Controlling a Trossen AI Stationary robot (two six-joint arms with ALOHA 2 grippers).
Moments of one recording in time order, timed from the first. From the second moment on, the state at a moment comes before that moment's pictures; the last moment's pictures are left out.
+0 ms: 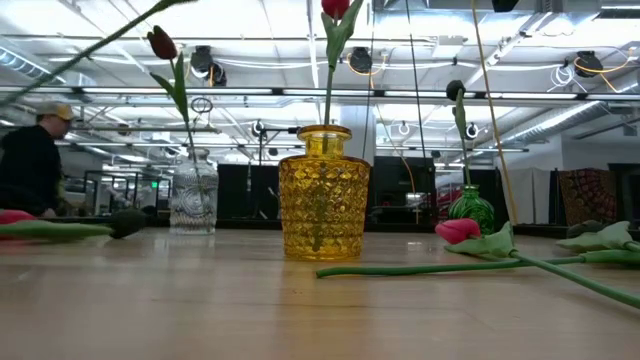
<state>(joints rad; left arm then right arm) -0.56 1.18 1.03 -0.39 -1.01 -0.53 0.39 0.82 0.74 0.04 0.39 0.25</state>
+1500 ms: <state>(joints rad) 0.06 1.17 0.91 0.44 -0.73 0.35 0.39 0.82 0.74 0.05 0.39 0.22</state>
